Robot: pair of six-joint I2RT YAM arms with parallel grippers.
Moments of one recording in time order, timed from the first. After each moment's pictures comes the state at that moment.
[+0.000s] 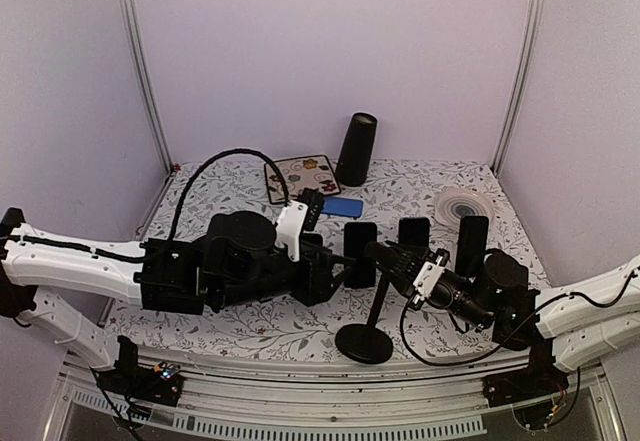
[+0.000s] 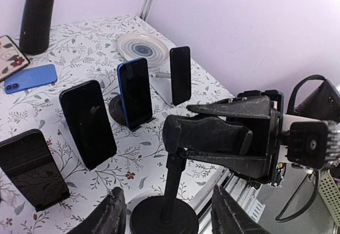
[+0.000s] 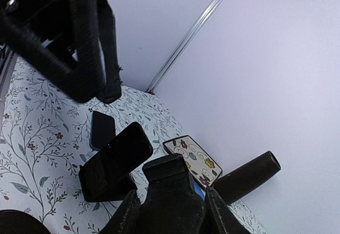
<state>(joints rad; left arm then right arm) -1.35 1.36 1.01 -0.03 -0.37 -0.56 1.17 1.15 0.33 0.88 0.25 -0.64</state>
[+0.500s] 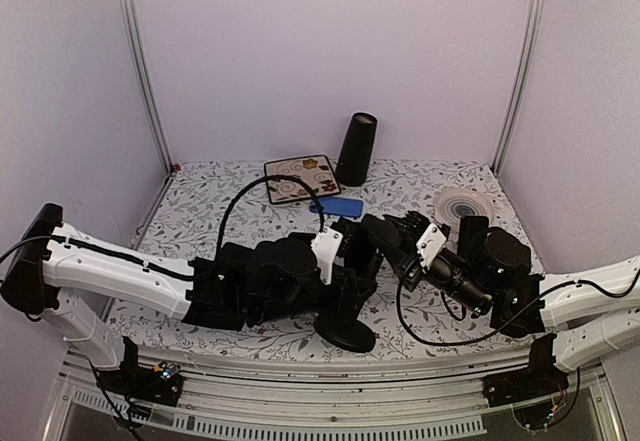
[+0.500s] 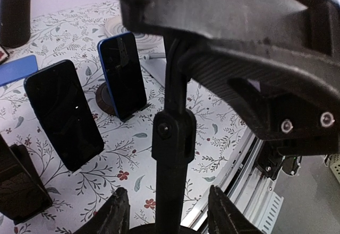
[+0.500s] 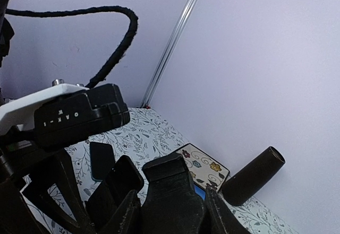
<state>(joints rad) -1.36 1.55 0.98 0.16 -0.34 -0.50 1.18 1.14 0.49 0.77 0.31 -0.46</state>
